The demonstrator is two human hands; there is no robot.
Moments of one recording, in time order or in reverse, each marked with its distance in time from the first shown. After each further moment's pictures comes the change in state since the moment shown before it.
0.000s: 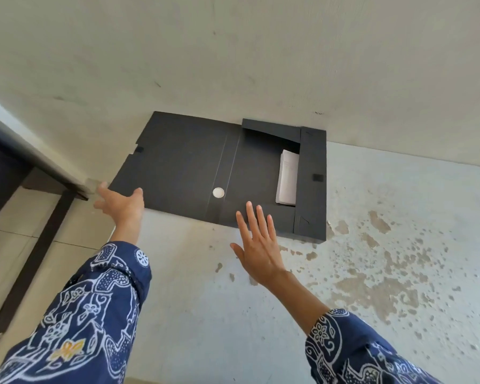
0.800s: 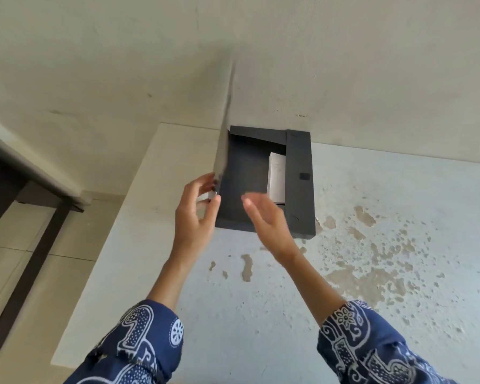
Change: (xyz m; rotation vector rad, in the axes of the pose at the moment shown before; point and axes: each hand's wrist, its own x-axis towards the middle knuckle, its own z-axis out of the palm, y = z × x) left_hand -0.159 0.034 0.008 -0.183 -0.585 0.722; right_hand -0.004 0.017 -0.092 1.147 0.071 0.251
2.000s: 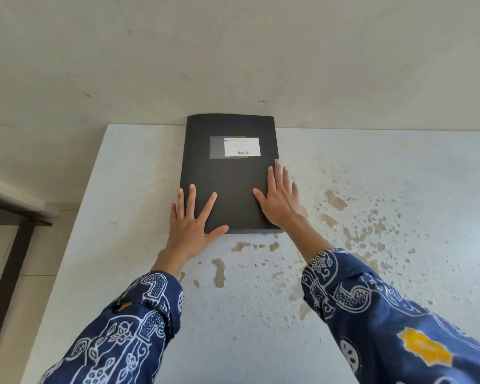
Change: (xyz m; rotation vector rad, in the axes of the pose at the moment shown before) left_hand 0.021 -0.094 0.067 0.995 -0.616 0.009; right_hand 0.073 0.082 -0.080 -0.963 -0.012 0.198
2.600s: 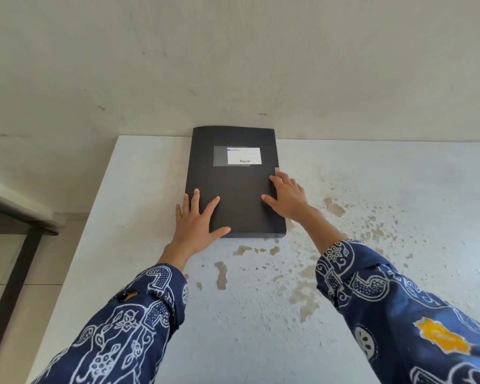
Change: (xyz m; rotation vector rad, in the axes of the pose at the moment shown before) left_hand -0.001 0.017 -0.033 -0.014 -0.078 -0.038; right_hand 0.001 0.011 -0.039 0.068 -0.044 -0.061
